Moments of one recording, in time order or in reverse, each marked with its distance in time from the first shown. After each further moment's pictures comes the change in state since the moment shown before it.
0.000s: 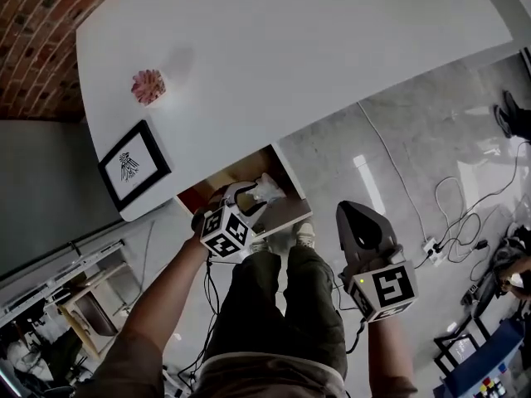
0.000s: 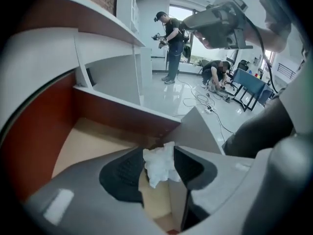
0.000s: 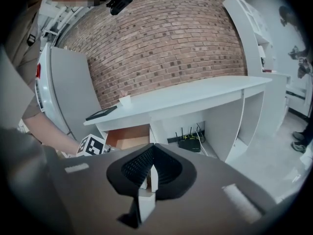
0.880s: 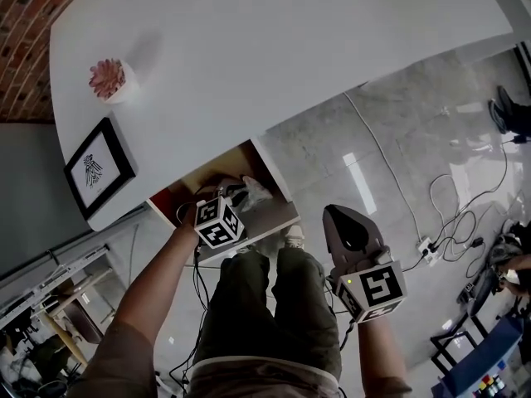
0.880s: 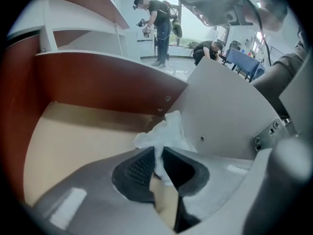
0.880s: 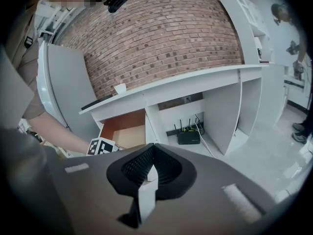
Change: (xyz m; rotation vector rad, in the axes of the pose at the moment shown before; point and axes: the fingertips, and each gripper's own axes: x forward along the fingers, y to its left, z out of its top) left arm 0.074 0.004 -0.053 0.152 0.149 -0.043; right arm 0.021 -0.016 -0.062 0.035 0.048 0.000
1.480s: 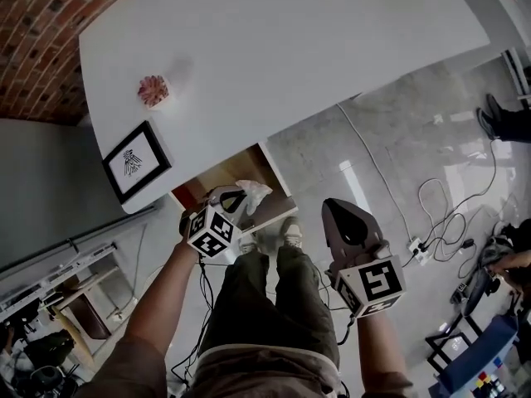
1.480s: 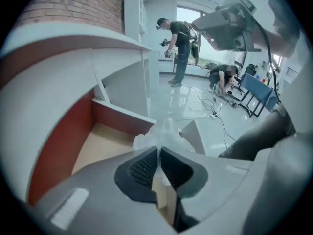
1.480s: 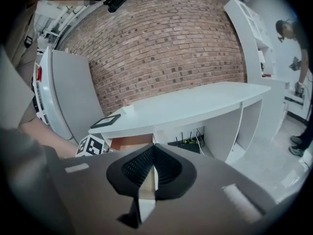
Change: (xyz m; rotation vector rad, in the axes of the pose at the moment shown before) left arm -0.126 0.003 0.052 -0.226 -0.148 0.095; right arm -0.054 0.034 0.095 -0.039 -0.074 -0.005
